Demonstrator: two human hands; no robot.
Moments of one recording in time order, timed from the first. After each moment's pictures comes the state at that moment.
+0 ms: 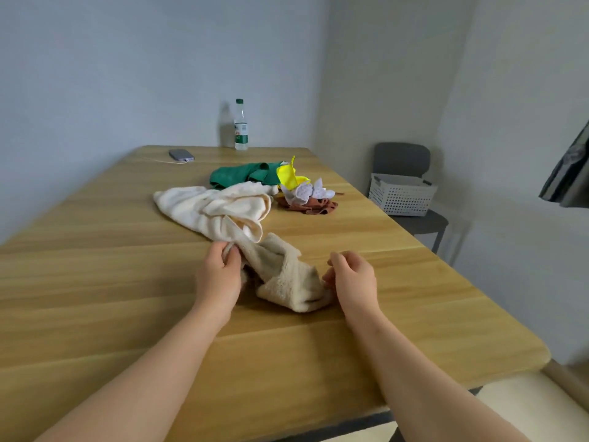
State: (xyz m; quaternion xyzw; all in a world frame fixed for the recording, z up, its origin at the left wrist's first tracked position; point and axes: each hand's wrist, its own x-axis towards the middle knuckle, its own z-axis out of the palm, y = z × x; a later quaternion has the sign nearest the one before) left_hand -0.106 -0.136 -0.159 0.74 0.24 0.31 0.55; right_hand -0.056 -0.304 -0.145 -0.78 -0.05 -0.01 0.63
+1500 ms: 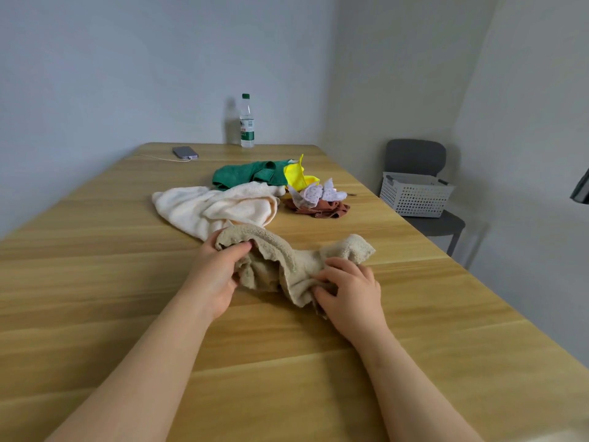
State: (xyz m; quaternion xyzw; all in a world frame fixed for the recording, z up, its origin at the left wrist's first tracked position) left_hand -0.078 -0.115 -0.133 0.53 0.20 0.22 0.80; right_hand -0.031 -0.293 -0.163 -0.92 -0.24 -0.12 0.28
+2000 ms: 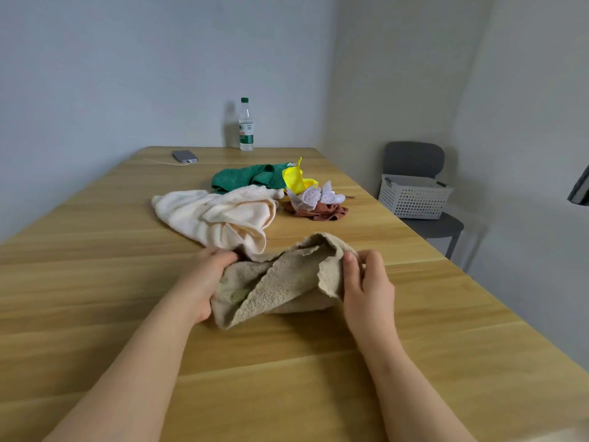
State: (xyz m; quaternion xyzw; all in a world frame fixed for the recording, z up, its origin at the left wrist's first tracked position) left_hand -0.087 -0.100 -0.134 0.63 0.26 0.14 0.72; right_hand -0.044 -0.299 -0.146 -0.81 -0.14 -0.15 0.56
